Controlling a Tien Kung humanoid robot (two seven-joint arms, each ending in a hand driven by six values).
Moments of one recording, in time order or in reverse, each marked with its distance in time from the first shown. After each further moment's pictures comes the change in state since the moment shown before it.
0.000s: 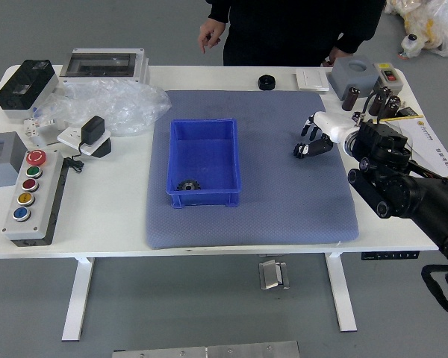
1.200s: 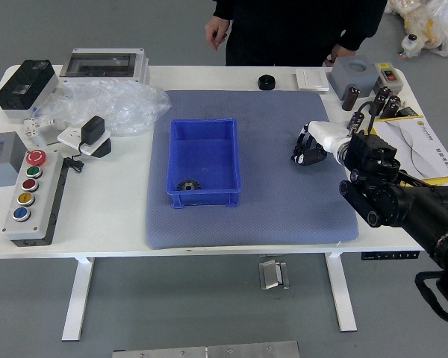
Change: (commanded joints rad) left arm 0.000 -0.001 0.008 0.000 0.001 0.000 0.000; right arm -0.014 0.039 -0.054 -0.052 -0.001 -0.090 0.005
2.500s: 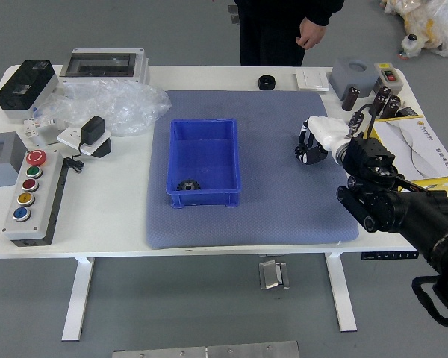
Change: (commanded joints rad) left arm 0.000 -0.003 -0.008 0.000 0.003 0.000 0.000; right arm -0.017 0.013 0.008 -0.010 -0.045 -0.116 0.012
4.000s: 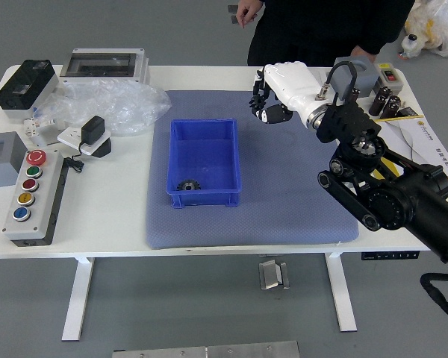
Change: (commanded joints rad) left arm 0.005 0.014 -0.013 0.000 0.009 -0.003 0.001; right arm -0.024 -0.081 0.018 0.615 -0.142 0.014 -0.110
